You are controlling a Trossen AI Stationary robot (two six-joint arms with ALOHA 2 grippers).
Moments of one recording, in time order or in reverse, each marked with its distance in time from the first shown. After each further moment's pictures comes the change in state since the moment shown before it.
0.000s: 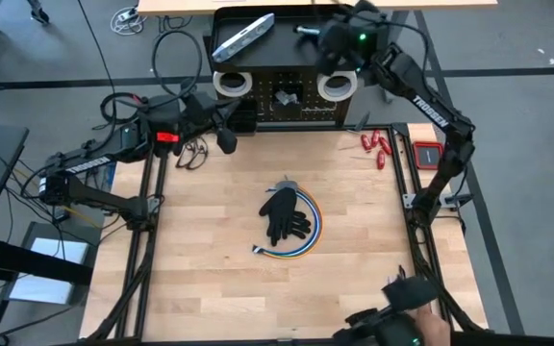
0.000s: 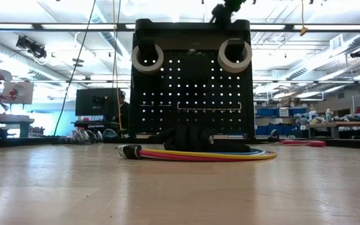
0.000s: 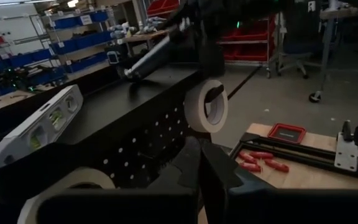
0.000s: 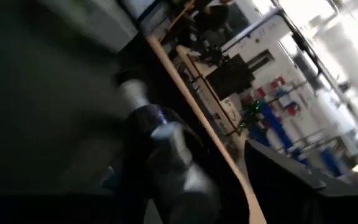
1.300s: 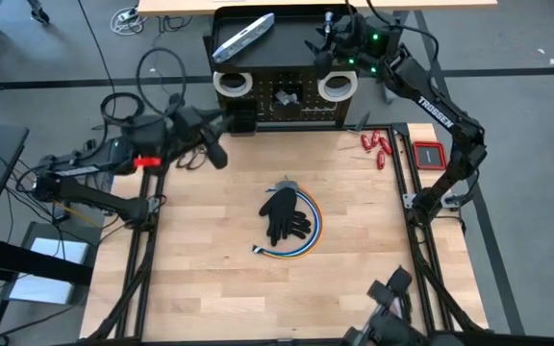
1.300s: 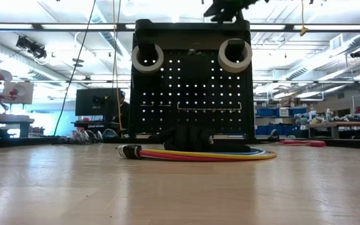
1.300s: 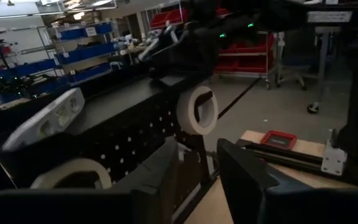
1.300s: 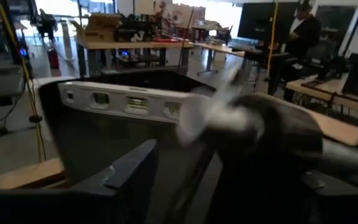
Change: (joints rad) left arm -0.178 -0.092 -0.078 0.037 -0.189 0.001; right arm -0.112 -0.089 -0.227 0.245 -0.609 0.651
